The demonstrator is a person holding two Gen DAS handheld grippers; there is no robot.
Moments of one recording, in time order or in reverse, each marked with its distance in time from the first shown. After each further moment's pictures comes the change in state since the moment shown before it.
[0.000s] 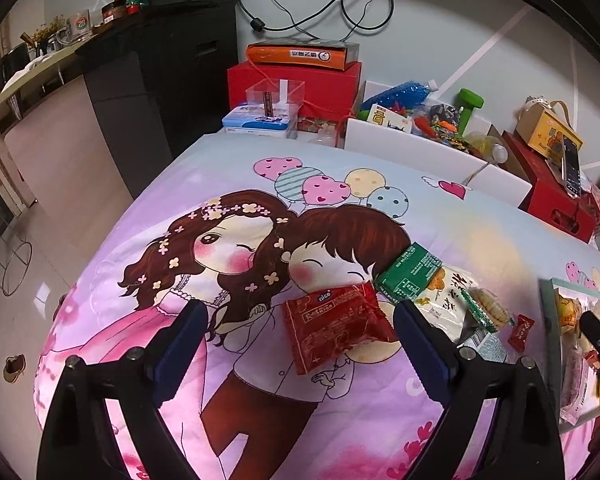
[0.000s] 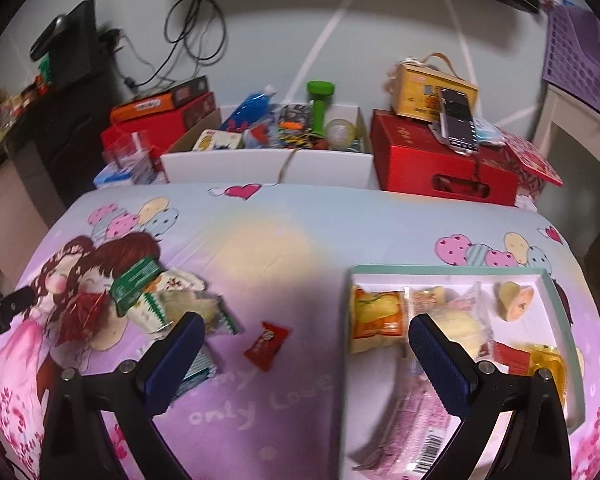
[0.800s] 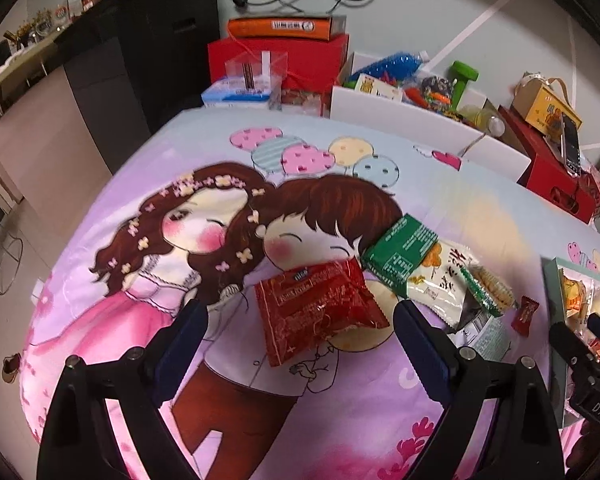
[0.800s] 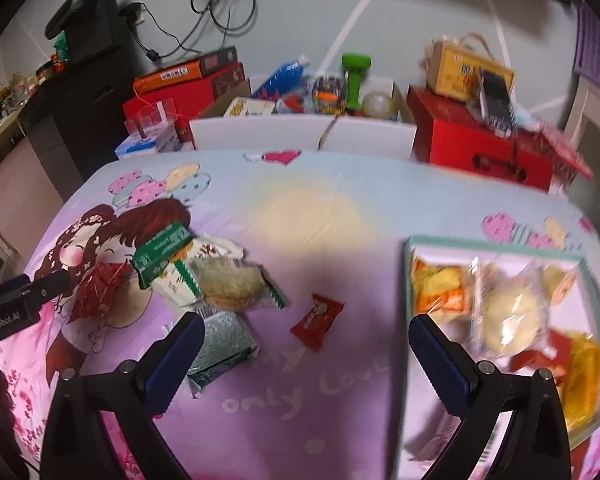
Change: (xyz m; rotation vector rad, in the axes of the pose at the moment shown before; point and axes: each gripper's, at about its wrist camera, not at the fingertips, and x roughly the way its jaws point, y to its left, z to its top) left arm 0.030 -0.015 -0.009 0.018 0.089 -0.028; right arm 0.032 0.026 -0.017 -0.003 0.105 0.093
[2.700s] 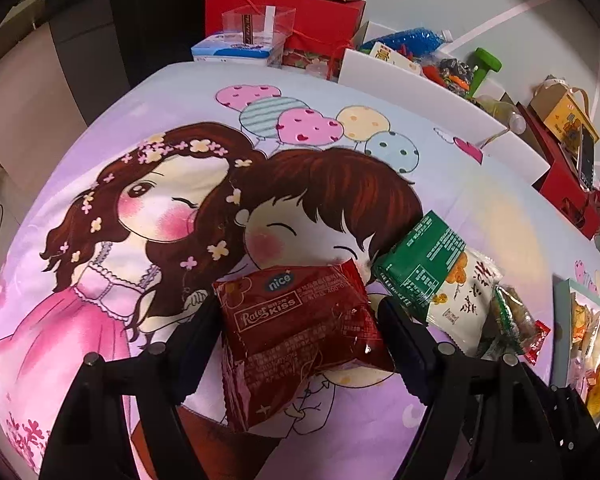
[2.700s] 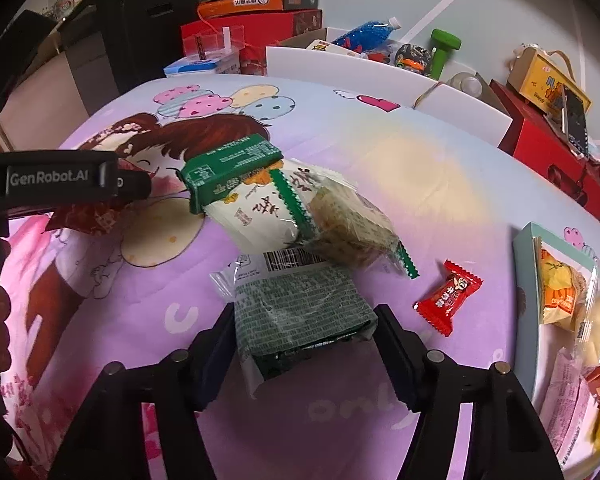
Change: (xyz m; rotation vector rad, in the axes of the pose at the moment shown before) left arm 0.054 0.009 0.017 -0.080 0.108 -0.055; right arm 0.052 0.078 -0.031 -0.219 0.090 0.054
